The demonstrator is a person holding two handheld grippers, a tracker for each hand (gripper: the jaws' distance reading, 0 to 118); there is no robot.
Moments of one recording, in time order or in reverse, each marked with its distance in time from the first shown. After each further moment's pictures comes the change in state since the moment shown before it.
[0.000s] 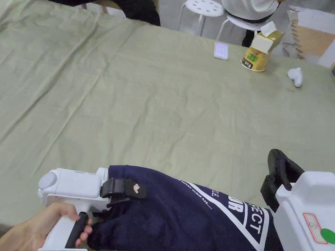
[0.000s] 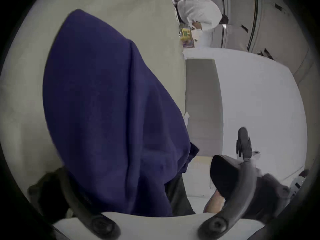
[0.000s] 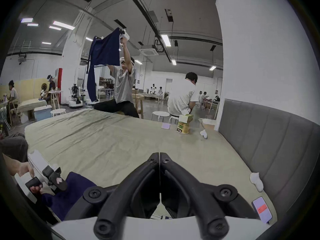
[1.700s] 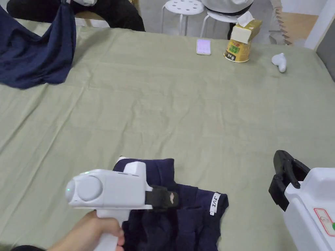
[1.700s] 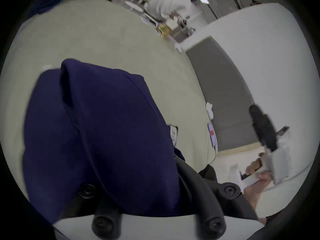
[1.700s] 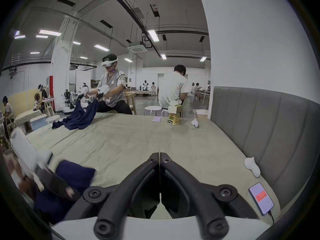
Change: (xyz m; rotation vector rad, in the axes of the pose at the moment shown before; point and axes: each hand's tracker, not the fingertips) left arm 0.140 -0.049 -0.109 0.064 0.383 -0.332; right arm 0.050 -0.022 0.018 -0.047 -0.050 -0.104
